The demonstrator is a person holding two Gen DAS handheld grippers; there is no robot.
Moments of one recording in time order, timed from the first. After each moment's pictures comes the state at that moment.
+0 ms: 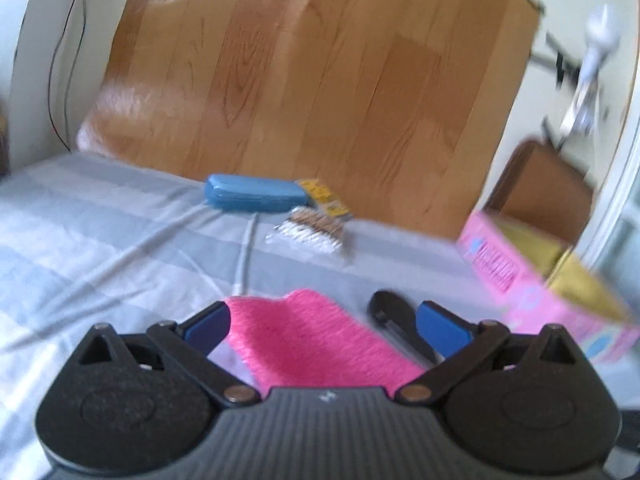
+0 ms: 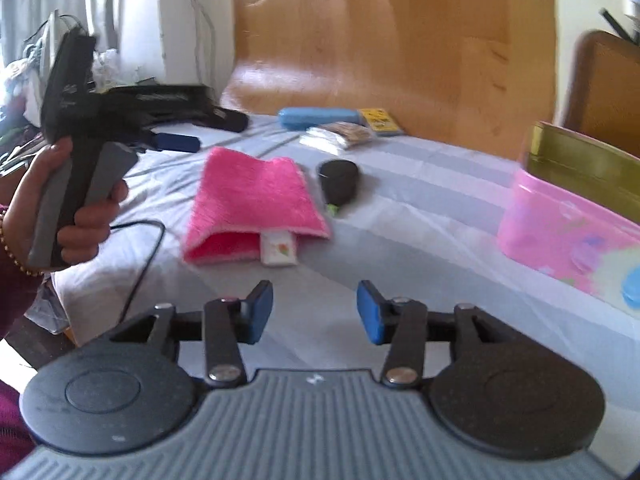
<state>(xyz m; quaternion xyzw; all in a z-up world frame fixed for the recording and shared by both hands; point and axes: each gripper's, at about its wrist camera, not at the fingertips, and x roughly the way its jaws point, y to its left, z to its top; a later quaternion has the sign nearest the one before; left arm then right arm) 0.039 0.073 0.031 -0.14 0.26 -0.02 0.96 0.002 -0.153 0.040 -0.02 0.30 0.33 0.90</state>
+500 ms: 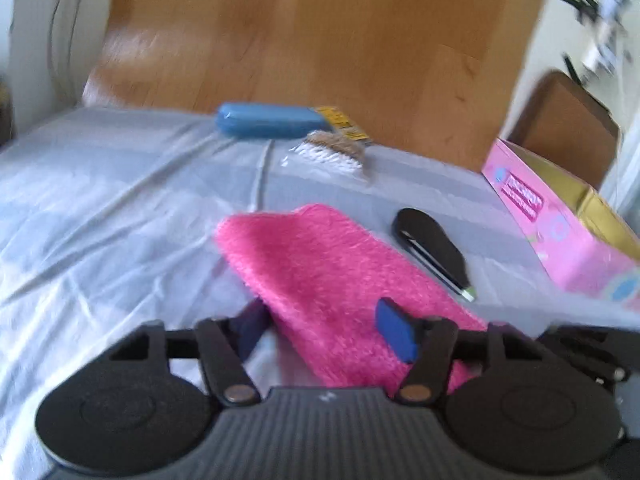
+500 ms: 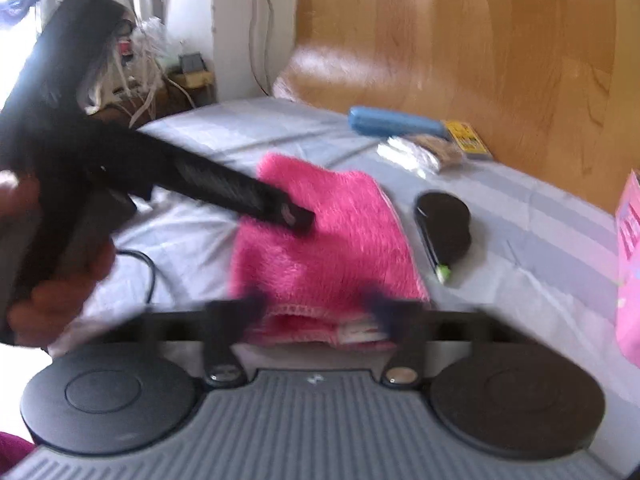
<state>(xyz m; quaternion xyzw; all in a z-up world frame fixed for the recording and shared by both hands) 0.039 0.066 0.002 -0.12 0.35 0.00 0.93 0.031 -0.071 0.038 -0.05 0.29 0.39 0.87</state>
